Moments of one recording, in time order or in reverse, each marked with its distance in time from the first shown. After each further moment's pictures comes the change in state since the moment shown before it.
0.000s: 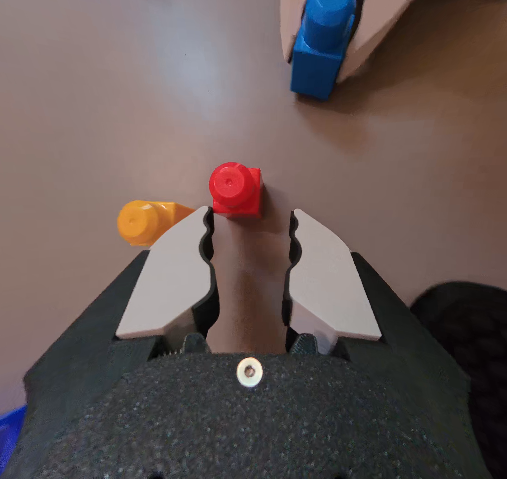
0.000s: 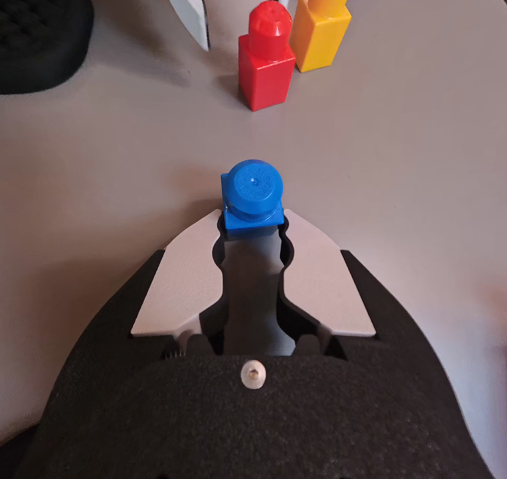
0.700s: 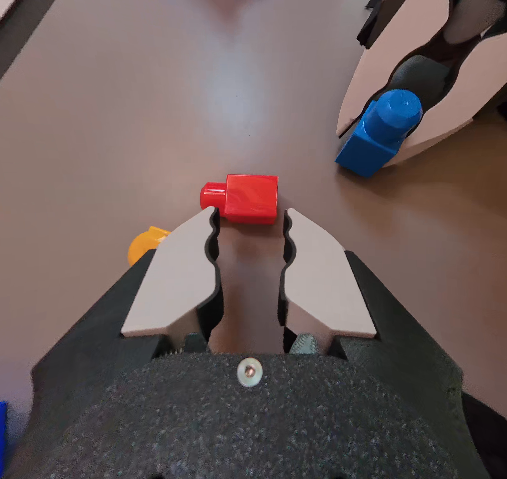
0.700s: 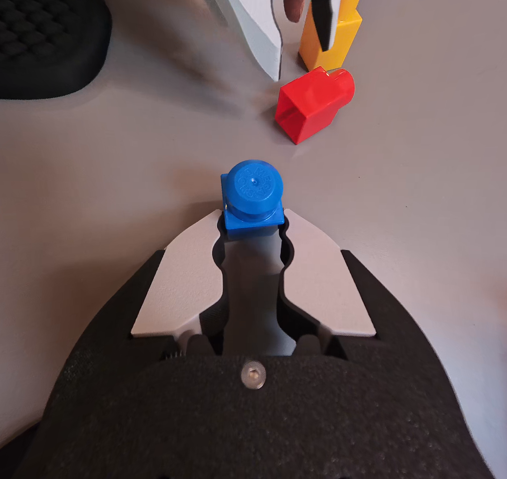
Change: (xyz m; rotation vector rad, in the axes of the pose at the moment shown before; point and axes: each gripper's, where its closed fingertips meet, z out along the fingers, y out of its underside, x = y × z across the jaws) left arm -0.019 -0.030 0.018 0.086 -0.098 -0.245; right arm -0.007 -0.001 -0.002 0.012 -0.028 0.010
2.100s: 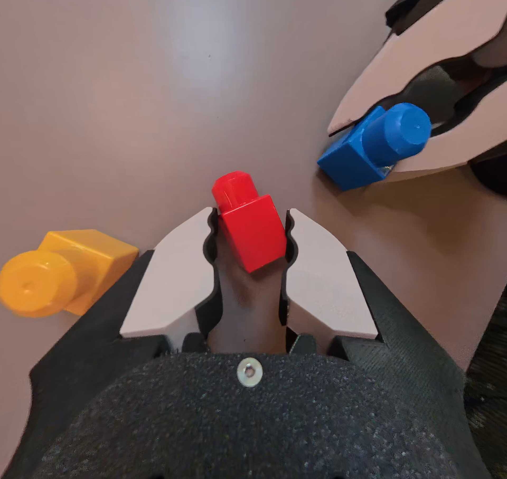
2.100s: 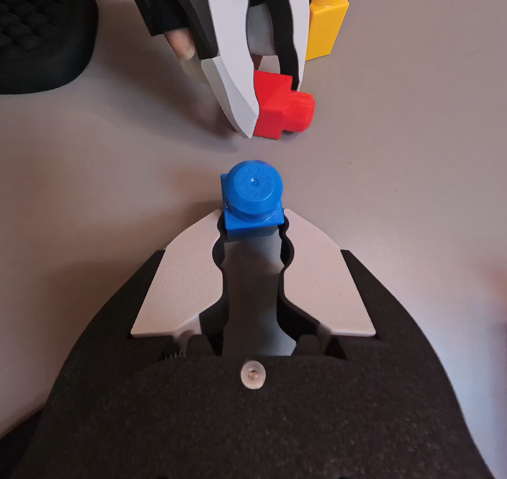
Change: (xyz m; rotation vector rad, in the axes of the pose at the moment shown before) left arm 0.031 0.005 0.030 -0.157 0.075 -0.257; right arm 0.006 0.006 -0.007 -0.025 0.024 0.022
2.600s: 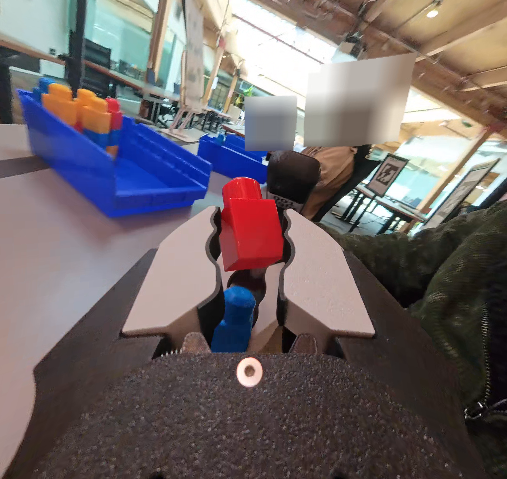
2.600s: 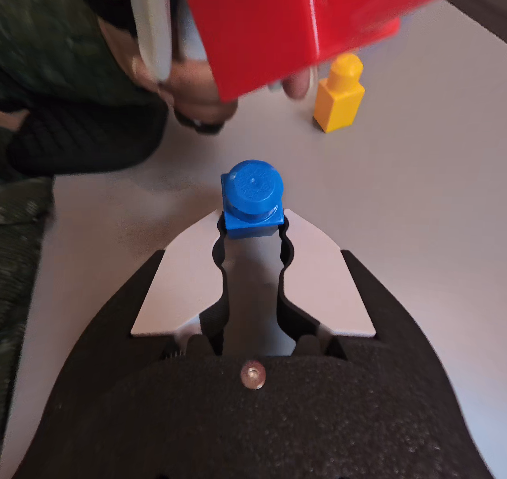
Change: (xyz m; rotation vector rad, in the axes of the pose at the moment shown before) left arm 0.084 -0.098 -0.102 0.957 0.551 0.028; right arm -0.024 -0.042 0.000 0.207 -0.121 0.078
